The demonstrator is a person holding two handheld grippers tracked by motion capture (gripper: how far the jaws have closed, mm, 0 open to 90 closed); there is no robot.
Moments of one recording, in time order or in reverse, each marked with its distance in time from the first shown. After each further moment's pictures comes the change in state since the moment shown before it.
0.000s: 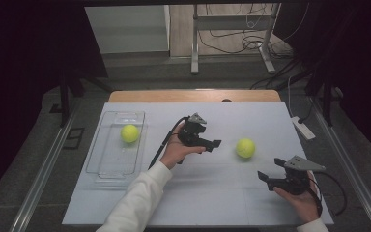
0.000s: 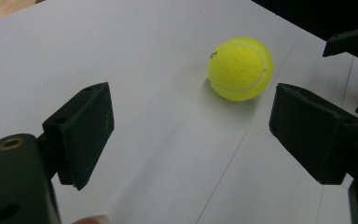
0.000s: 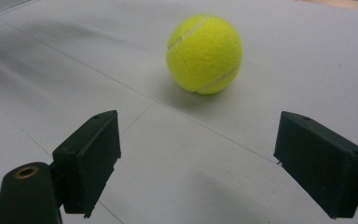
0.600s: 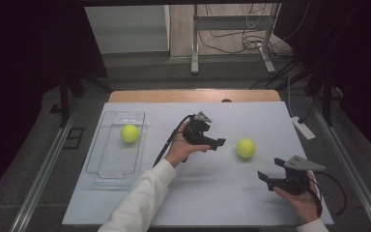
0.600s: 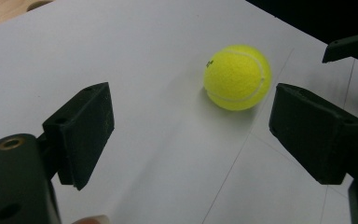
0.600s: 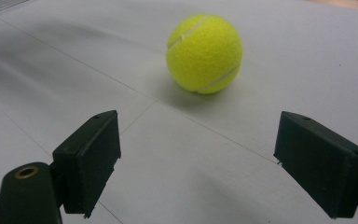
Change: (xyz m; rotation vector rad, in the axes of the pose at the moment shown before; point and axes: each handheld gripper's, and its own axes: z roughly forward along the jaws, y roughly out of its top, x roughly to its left) left arm -0.004 0.009 0.010 0.008 -0.002 0.010; right arm 0.000 0.000 0.000 0.002 0.001 0.000
